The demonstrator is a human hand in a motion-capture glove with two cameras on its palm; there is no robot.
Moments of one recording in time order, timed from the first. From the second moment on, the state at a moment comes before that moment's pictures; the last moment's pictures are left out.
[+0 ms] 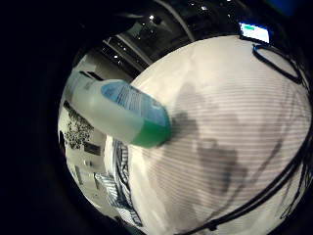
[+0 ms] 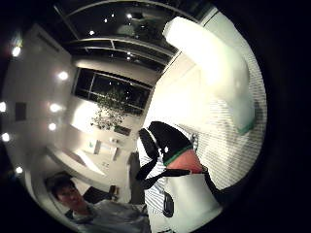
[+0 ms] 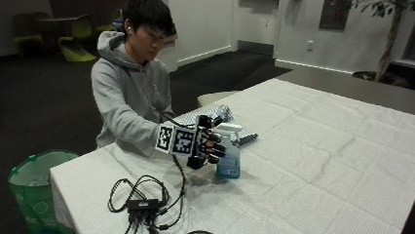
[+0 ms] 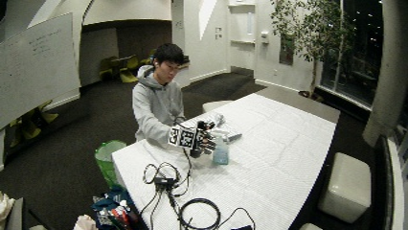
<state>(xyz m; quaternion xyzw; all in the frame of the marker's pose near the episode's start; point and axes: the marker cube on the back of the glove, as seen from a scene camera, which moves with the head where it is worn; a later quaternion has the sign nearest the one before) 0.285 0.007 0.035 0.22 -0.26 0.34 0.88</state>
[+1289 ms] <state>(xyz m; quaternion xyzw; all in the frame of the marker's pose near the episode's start) 0.305 -0.061 0.062 0.37 -0.39 0.39 0.75</state>
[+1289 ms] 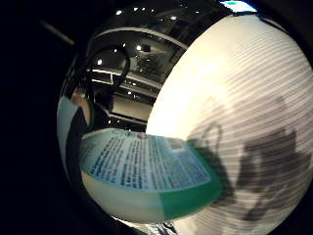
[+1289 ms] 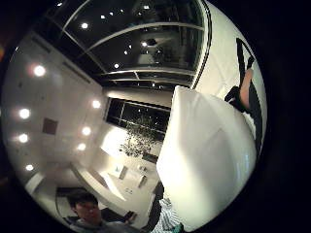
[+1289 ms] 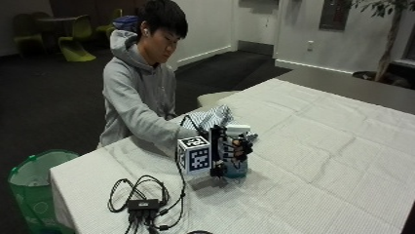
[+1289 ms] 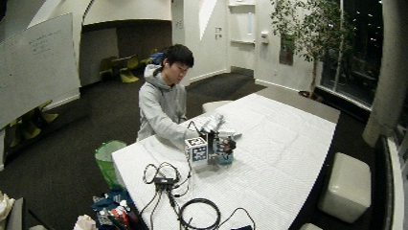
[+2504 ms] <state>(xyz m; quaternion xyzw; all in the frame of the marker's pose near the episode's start) 0.113 -0.124 -0.035 -0.23 -0.06 0.06 0.97</state>
